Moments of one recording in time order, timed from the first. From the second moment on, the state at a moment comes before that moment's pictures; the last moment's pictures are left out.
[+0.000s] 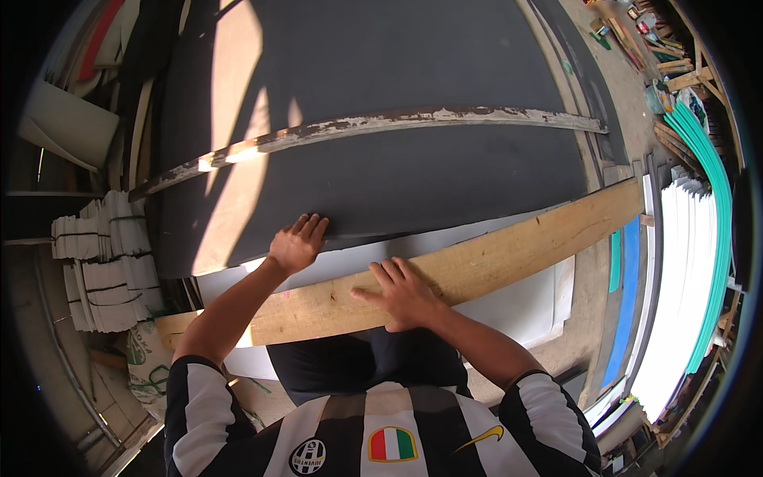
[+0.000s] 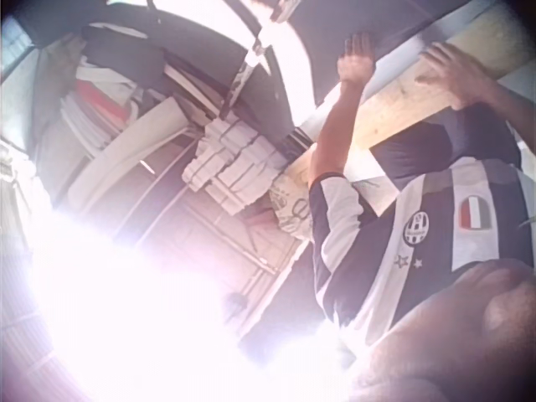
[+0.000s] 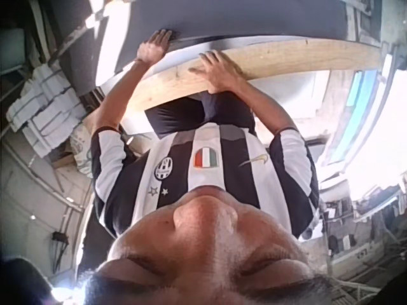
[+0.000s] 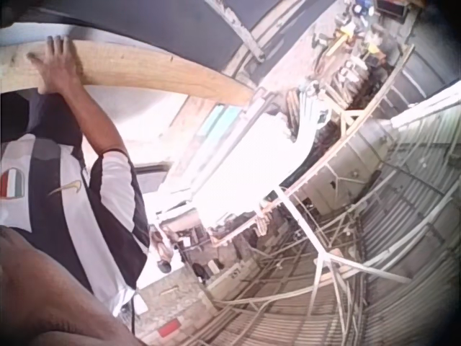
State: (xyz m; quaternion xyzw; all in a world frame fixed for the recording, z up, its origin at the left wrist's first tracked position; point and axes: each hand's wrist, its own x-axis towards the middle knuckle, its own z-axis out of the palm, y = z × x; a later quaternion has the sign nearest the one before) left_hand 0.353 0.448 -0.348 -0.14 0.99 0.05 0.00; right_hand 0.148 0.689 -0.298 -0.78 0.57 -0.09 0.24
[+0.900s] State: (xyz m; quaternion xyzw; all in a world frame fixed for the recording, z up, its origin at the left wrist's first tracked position) left_hand 0.323 0.401 -0.261 -0.30 0.95 0.08 -0.09; right_hand 0.116 0.587 -0.416 -0.75 0.60 -0.13 0.26
